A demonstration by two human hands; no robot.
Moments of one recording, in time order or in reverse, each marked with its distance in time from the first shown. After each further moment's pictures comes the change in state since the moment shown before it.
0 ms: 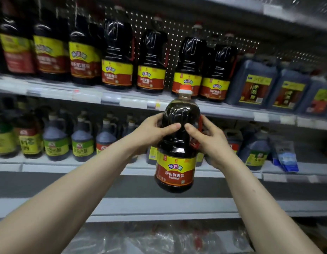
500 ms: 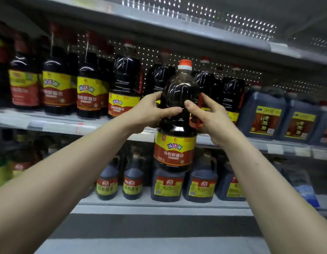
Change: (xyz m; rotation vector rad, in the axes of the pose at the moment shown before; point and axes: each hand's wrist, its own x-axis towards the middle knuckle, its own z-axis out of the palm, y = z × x) left_hand 0.075 0.087 -0.080 0.113 0.067 0.230; right_hand 0.119 -0.086 0.023 -0.016 -0.015 -0.197
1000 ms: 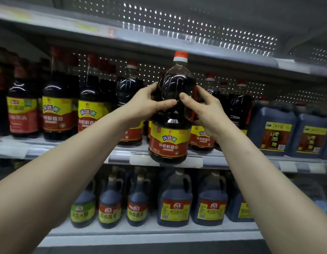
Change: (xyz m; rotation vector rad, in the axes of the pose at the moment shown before) left_hand 0.060 0.027 -0.055 -0.049 0.054 0.097; right_hand 0.078 -0.035 0.026 0.033 0.029 -0.095
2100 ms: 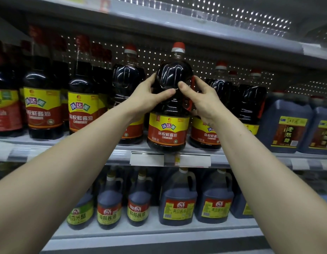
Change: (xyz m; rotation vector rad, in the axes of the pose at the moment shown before) left_hand 0.053 -0.055 -0.021 0.058 0.046 0.011; right_hand 0.065 0.046 0.014 -0.011 0.033 0.072
